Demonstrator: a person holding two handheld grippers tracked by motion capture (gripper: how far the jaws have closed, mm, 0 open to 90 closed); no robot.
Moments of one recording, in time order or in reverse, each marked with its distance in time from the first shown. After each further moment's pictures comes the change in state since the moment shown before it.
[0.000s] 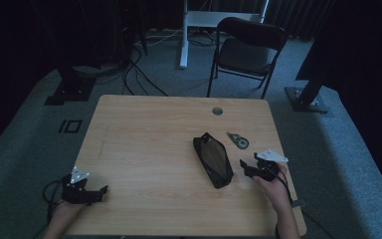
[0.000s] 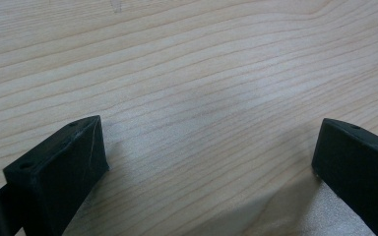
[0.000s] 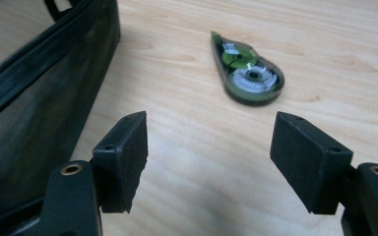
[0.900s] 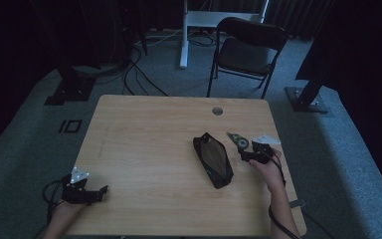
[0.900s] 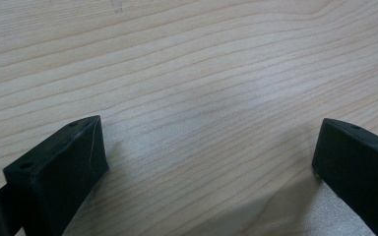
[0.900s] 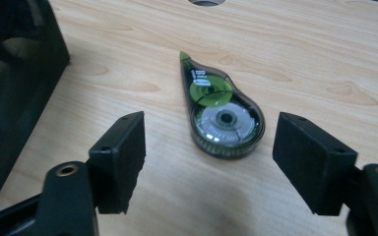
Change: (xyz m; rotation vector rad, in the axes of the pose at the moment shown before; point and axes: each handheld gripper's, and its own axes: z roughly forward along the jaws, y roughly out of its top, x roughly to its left) left arm 0.000 0.000 0.000 0.000 0.002 -0.002; right arm -0.024 0.028 0.047 0.038 -0.025 0.002
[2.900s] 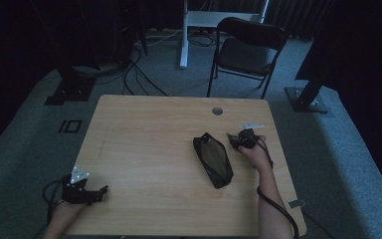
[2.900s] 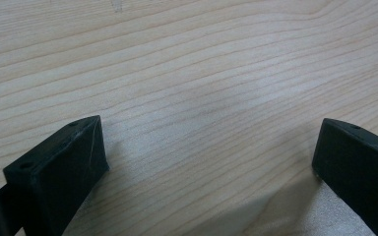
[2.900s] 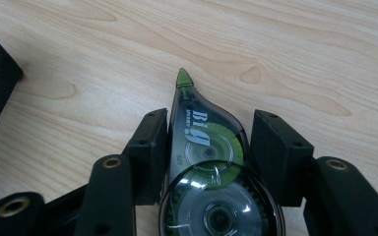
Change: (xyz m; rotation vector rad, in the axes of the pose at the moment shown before) left arm 0.000 0.000 0.000 0.000 0.000 0.000; right arm 0.001 0.030 0.063 0.156 0.029 -0.004
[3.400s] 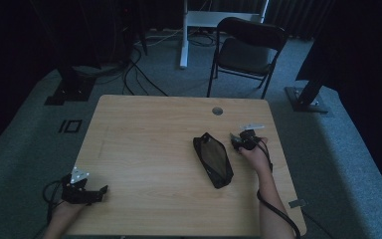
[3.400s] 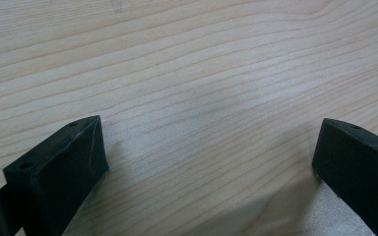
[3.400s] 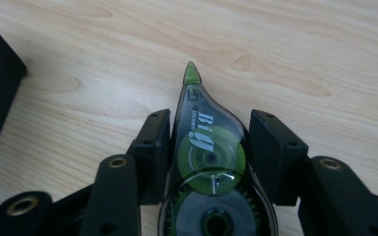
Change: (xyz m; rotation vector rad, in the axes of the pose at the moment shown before) left arm 0.000 0.000 0.000 0.001 0.002 -0.002; right arm 0.006 0.001 -0.015 0.017 -0.054 0.027
